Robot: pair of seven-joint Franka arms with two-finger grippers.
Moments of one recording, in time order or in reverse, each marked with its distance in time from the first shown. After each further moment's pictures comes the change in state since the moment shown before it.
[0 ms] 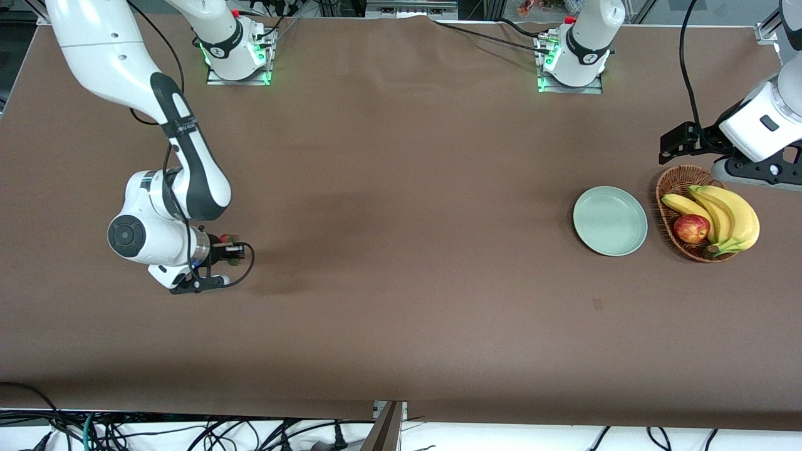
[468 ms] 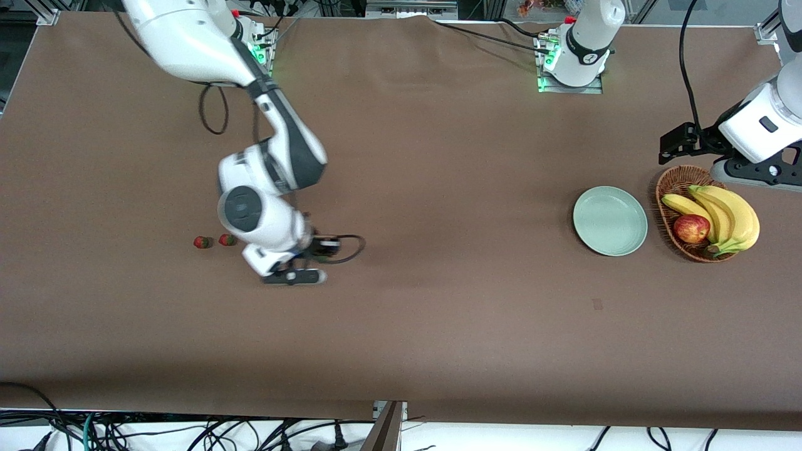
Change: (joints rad) left arm 0.000 0.002 0.001 -0.006 0.000 0.000 0.000; right arm 0.325 0.111 0.030 0.249 0.002 0.030 0.519
